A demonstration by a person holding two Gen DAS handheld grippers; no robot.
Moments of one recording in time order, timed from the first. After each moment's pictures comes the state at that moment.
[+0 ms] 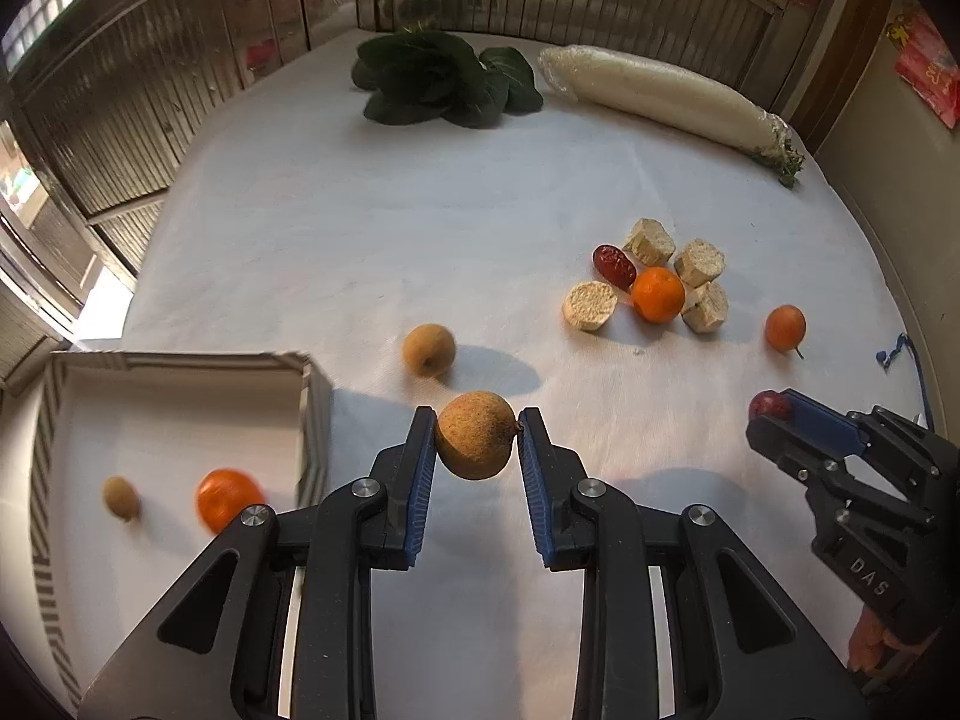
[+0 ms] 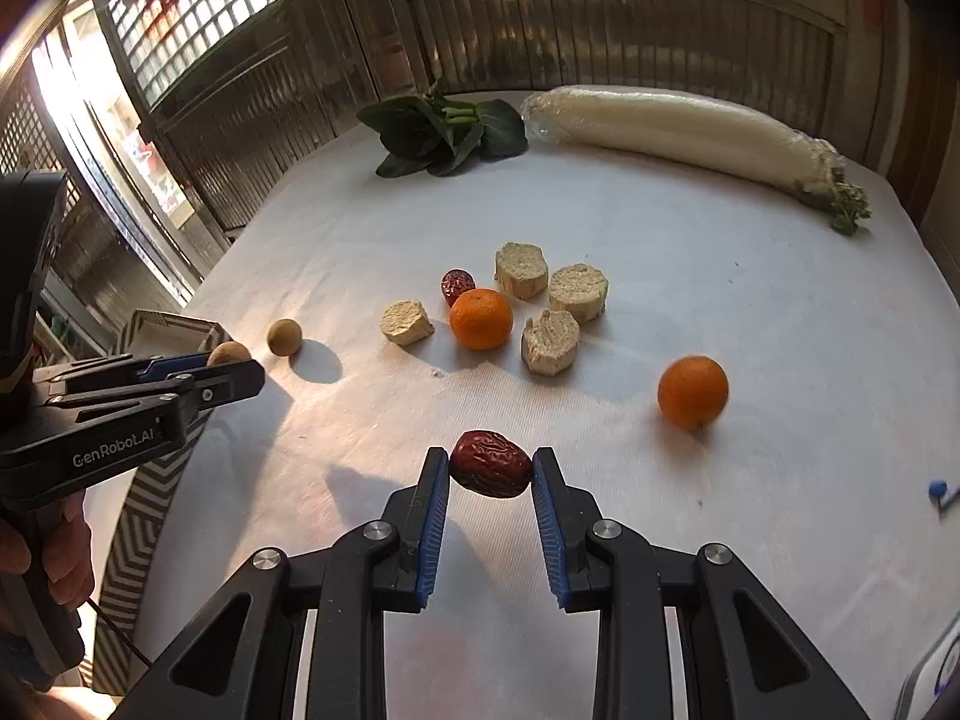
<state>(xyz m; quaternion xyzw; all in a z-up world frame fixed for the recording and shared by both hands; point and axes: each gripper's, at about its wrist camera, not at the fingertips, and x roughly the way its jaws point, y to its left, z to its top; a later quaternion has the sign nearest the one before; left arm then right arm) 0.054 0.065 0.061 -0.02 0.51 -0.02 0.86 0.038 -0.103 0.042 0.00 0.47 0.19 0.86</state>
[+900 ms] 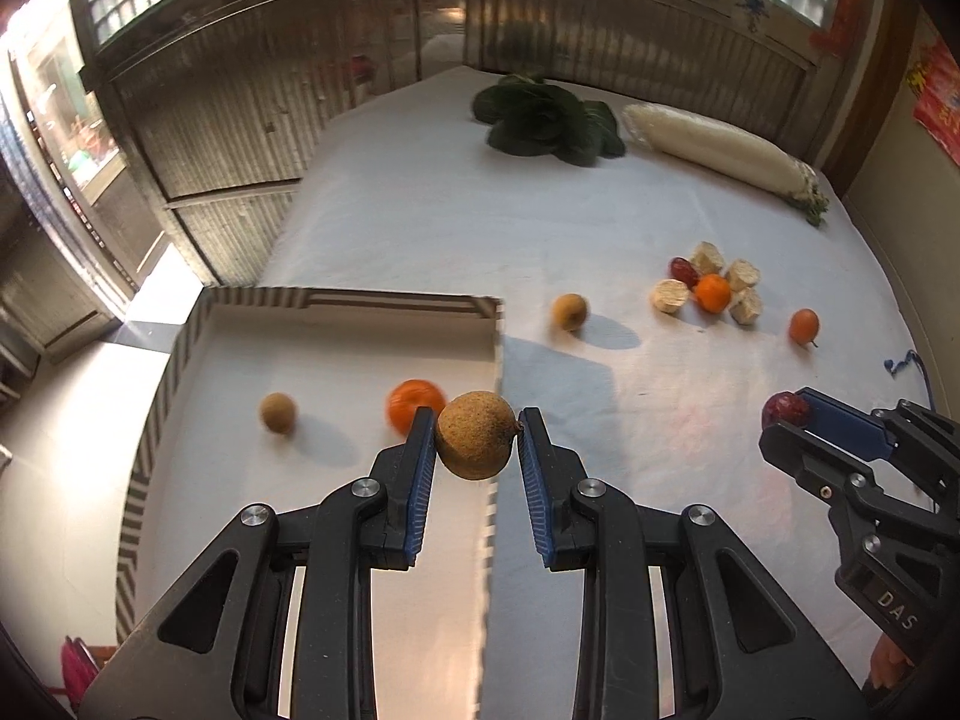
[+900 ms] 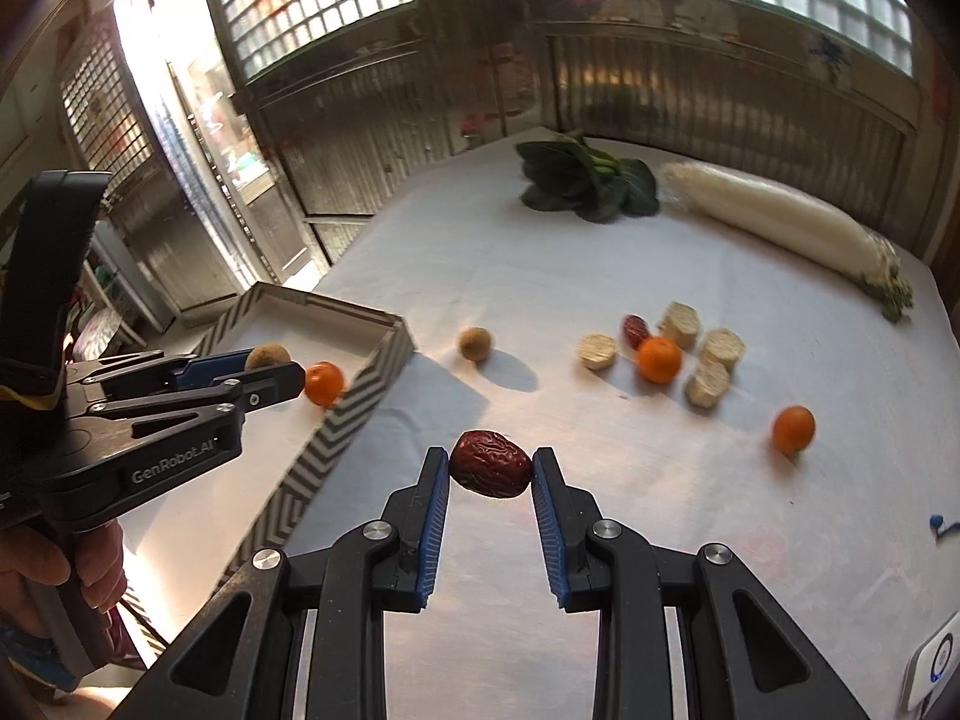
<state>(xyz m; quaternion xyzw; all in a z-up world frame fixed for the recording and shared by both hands) -0.021 0.133 0.098 -0.04 0.48 0.04 0.88 -0.017 -0.015 0.092 -0.05 0.43 0.26 0.86</state>
